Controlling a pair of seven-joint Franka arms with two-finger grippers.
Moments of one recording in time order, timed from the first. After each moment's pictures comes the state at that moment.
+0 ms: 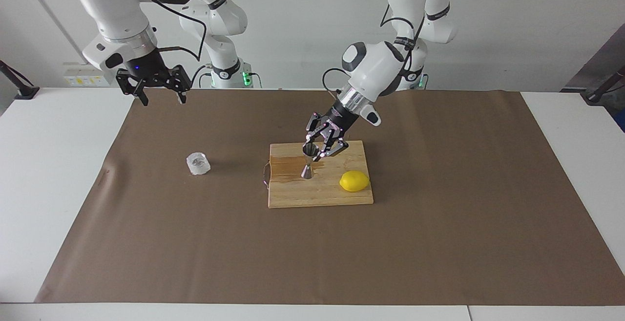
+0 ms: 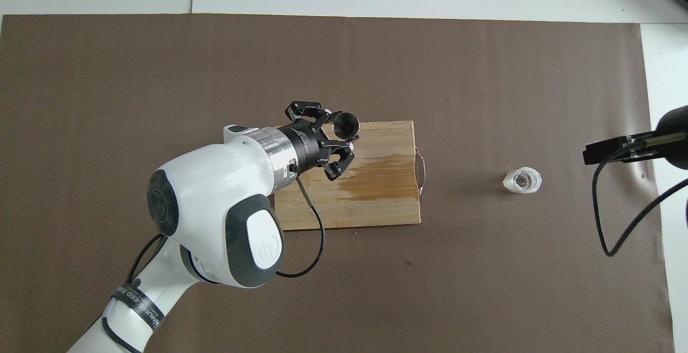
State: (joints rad) left arm -0.60 0.19 -0.15 -2.03 -0.85 2.88 -2.07; right arm -0.03 -0.10 0.03 -1.75 -0.01 1.63 -0.11
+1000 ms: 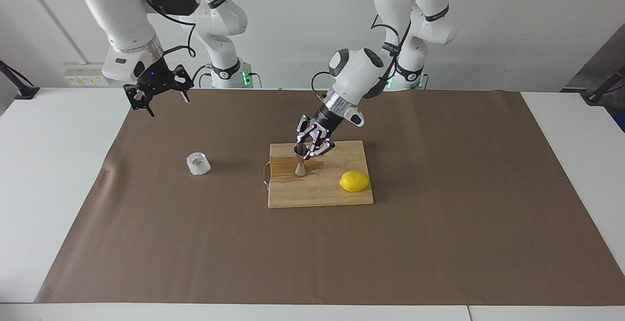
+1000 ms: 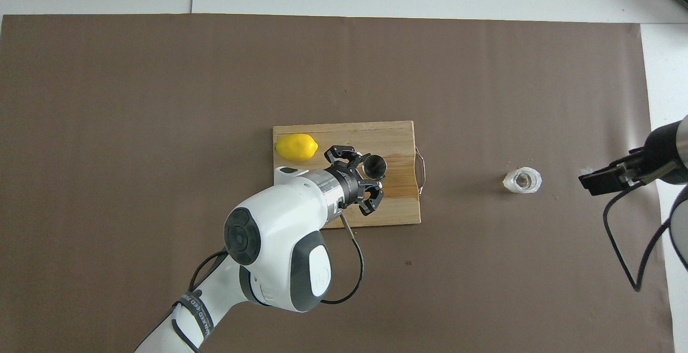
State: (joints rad) left arm -0.68 0.23 -0.15 -2.08 -0.85 2.95 -2.11; right arm -0.04 -0.15 0.03 -1.90 -0.01 1.75 -0.69
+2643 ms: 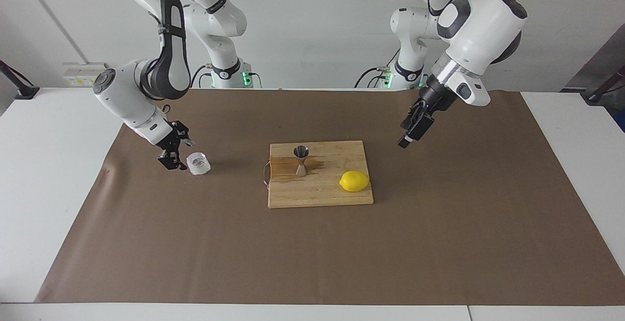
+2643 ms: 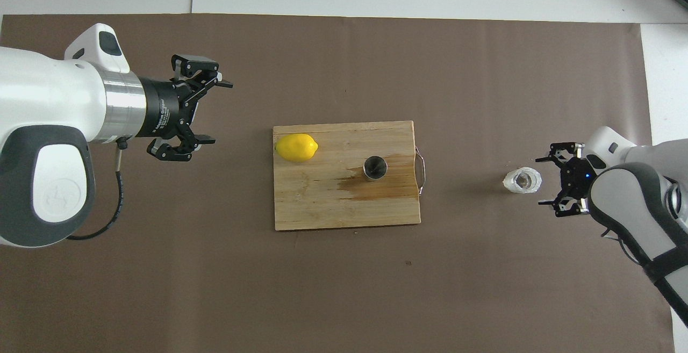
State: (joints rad) left arm -0.16 0.00 -0.11 -1.82 -0.33 2.07 -1.06; right arm -0.21 0.09 0.02 -2.26 0.41 2.28 -2.03
